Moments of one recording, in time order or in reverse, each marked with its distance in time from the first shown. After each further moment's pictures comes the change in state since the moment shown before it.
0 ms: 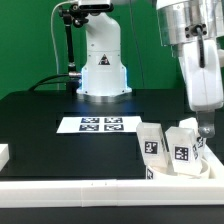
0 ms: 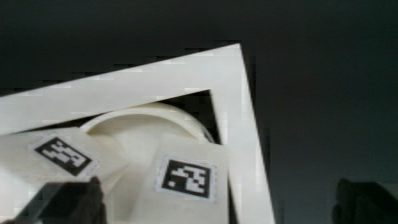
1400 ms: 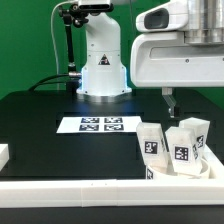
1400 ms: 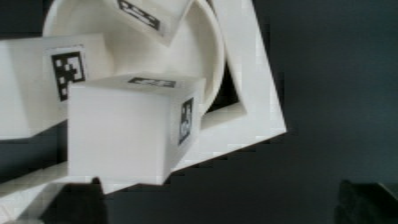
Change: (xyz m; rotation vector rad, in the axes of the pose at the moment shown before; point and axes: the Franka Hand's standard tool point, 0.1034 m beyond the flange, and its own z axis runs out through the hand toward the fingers) arm -0.003 0.000 -0.015 -0.153 0.017 -1.419
